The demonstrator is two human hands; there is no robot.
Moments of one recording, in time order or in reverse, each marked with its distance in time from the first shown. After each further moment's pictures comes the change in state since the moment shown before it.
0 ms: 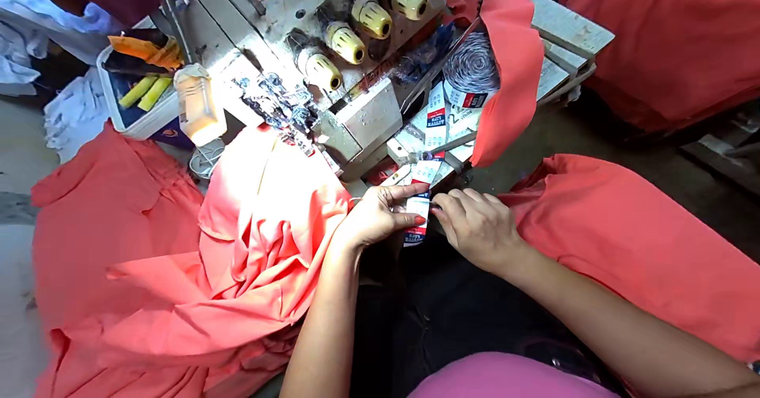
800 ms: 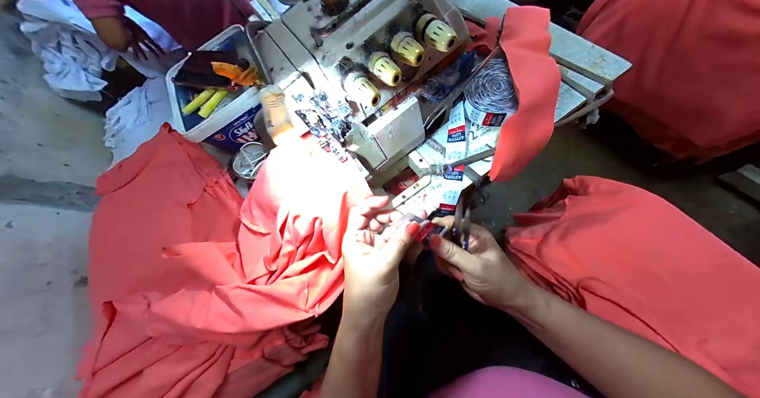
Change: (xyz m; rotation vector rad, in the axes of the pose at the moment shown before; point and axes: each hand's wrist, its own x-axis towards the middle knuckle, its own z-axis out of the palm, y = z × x) left_hand -0.069 0.018 0.046 -0.724 0.646 0.517; right_hand 0.023 -0.058 -0.026 1.694 -0.092 0.615
